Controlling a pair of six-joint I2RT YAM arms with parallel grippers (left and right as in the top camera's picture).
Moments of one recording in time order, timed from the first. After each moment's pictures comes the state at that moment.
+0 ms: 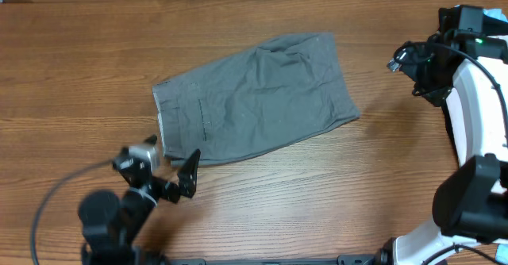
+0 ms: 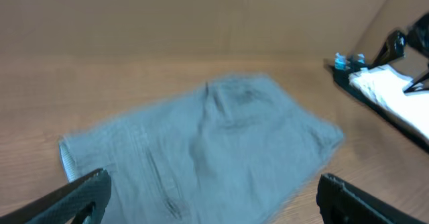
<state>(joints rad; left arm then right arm) 0.09 0.31 0.40 -0.32 0.49 -0.10 -0.20 1.81 1.61 -1.04 -0.12 0.48</state>
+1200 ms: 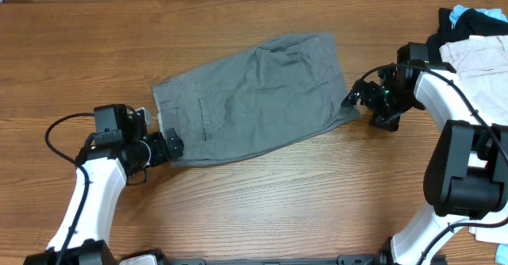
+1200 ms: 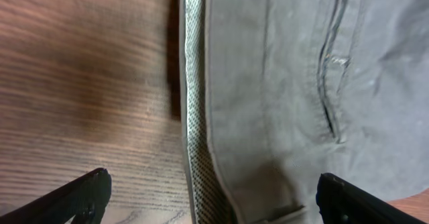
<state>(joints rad) 0.18 1.37 0.74 -0.60 0.28 -0.19 -0.12 1.96 1.35 -0.90 -0.41 0.31</state>
